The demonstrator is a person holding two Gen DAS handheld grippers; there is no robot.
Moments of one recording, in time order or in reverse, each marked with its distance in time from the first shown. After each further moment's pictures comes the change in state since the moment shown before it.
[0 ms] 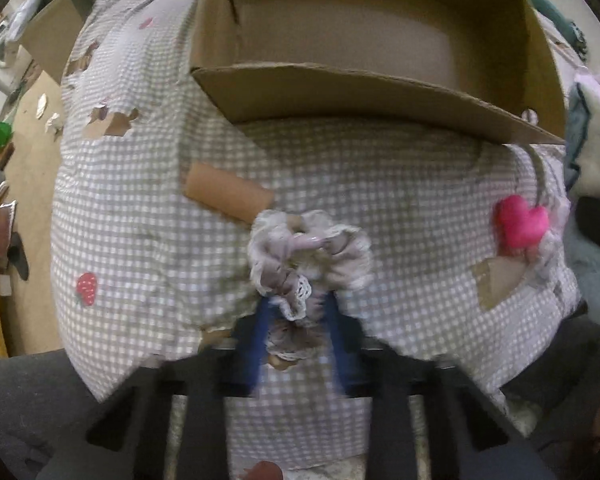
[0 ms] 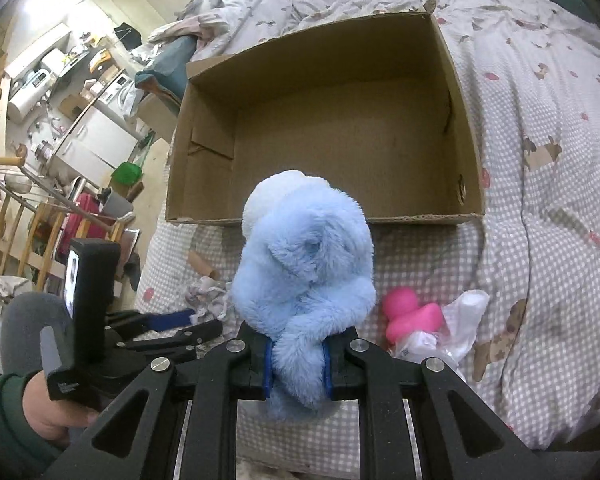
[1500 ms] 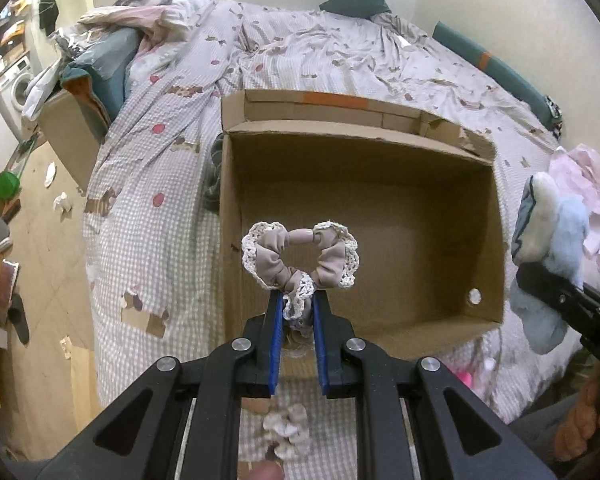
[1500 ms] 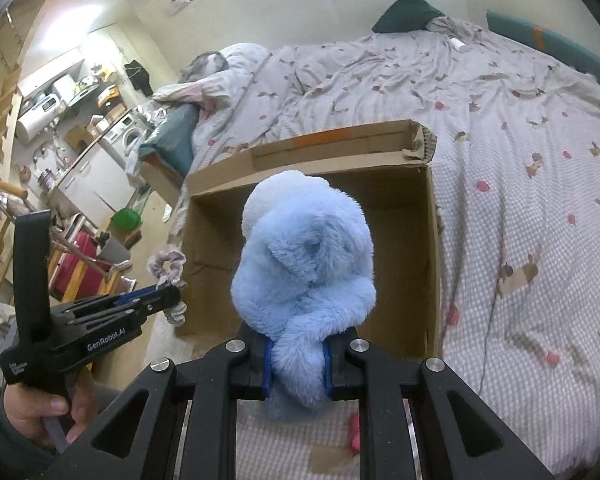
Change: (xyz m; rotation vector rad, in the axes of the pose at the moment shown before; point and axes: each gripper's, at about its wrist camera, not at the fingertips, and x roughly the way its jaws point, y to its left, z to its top) left arm -0.101 -0.002 0.111 -0.020 -0.344 -0.027; right arm -0.045 -0.004 0.082 -0.027 -0.202 -0.031
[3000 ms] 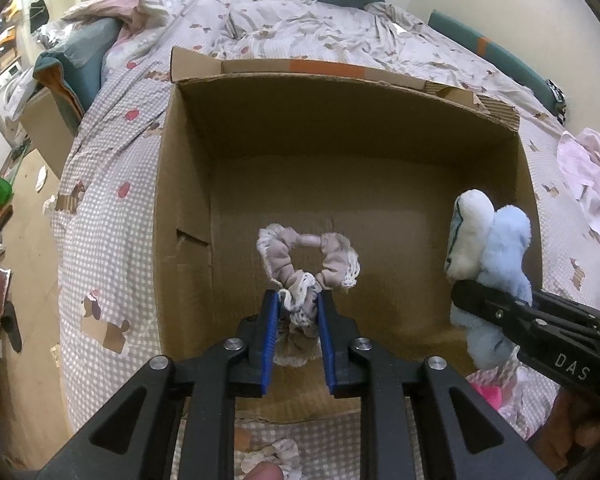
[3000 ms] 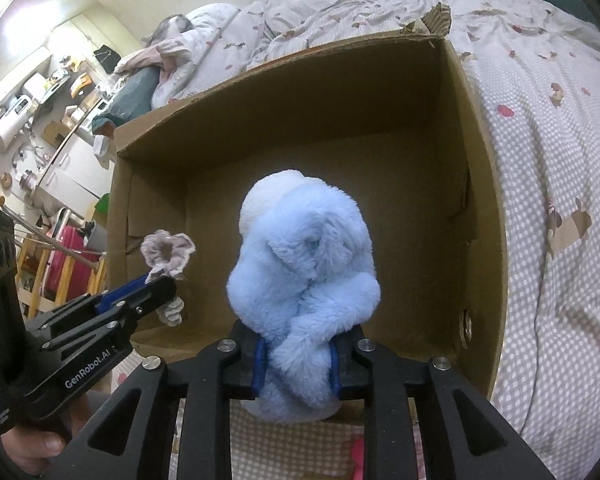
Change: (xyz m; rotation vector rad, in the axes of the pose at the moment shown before) left arm 0.059 -0.013 -0.011 0.035 -0.005 -0.006; right arm 0.097 -0.025 -0.015 0.083 0.144 -0.012
